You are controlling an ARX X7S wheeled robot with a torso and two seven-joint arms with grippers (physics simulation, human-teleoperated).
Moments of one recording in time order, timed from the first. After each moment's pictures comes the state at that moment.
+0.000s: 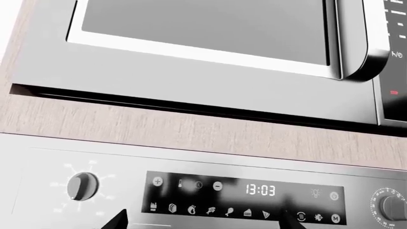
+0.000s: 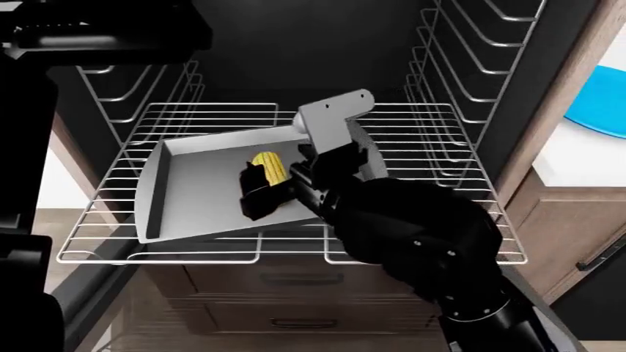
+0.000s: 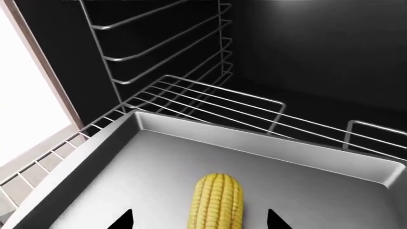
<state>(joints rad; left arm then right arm) -1.28 -0.39 0.01 0.93 -1.58 -1.10 -1.30 0.99 0.14 -0.54 -0.05 0.92 0.97 0.34</state>
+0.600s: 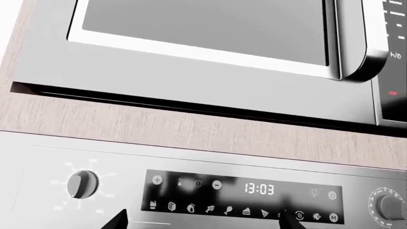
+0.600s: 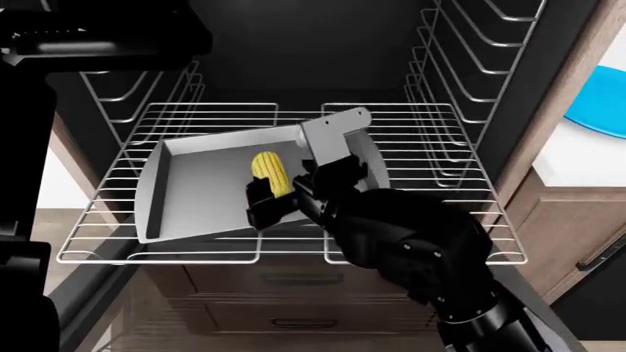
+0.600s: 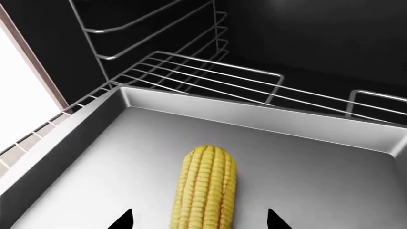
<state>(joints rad) -1.28 -0.40 0.03 0.94 -1.60 -1.08 -1.32 0.96 0.14 -0.58 0.03 0.90 0.93 0.31</state>
